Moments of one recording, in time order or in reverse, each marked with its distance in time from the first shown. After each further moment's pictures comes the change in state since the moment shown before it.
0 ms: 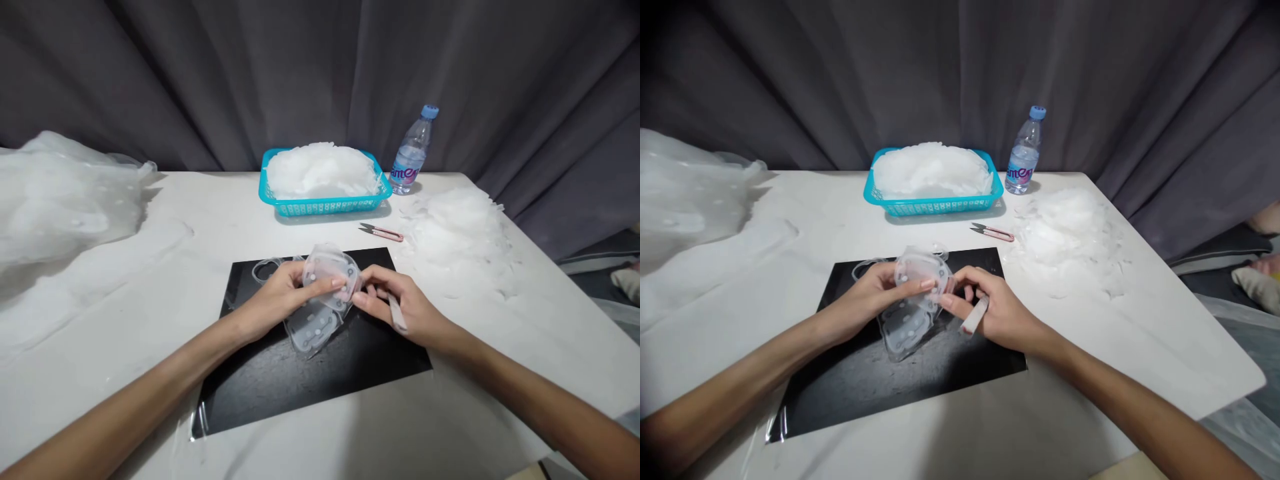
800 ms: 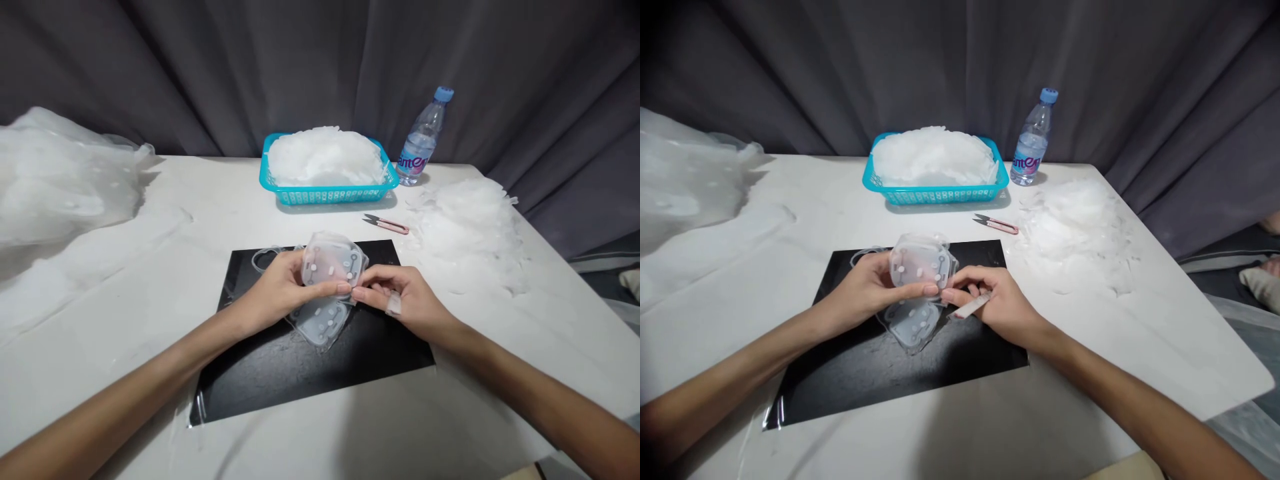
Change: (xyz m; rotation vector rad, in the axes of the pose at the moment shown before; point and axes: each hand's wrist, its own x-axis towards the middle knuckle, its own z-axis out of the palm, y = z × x) left_hand -0.002 -0.007 0.002 0.094 0.065 0.089; right_hand 0.002 0.000 0.004 0.178 -0.005 0.132
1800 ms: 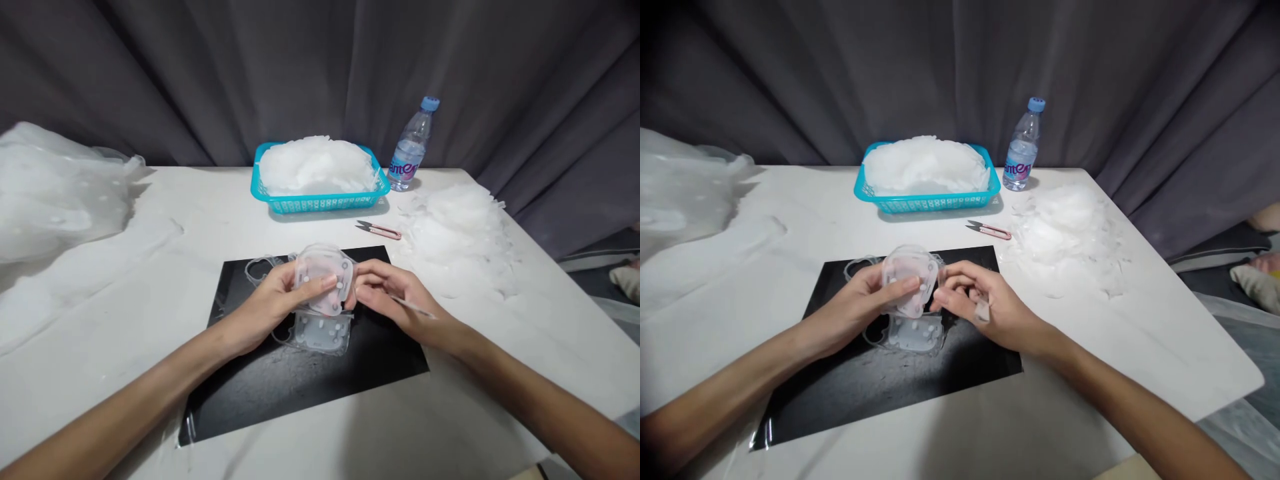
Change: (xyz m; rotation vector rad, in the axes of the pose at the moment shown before) left_hand -0.003 0.009 0.006 -0.267 -0.039 -0.114; right_hand -0.002 -0.021 -0.010 0.015 -0.097 -0.081
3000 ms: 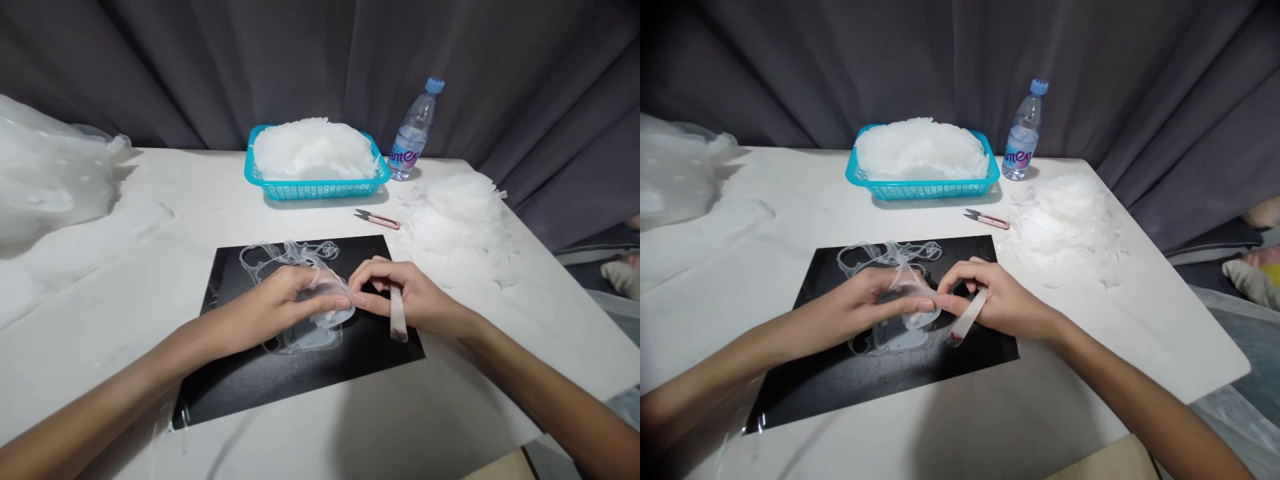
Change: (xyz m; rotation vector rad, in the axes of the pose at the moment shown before) left_hand -0.008 0.017 0.005 0.595 -0.271 0.142; right_hand -0.005 0.005 -0.018 -0.309 -0.097 -0.076
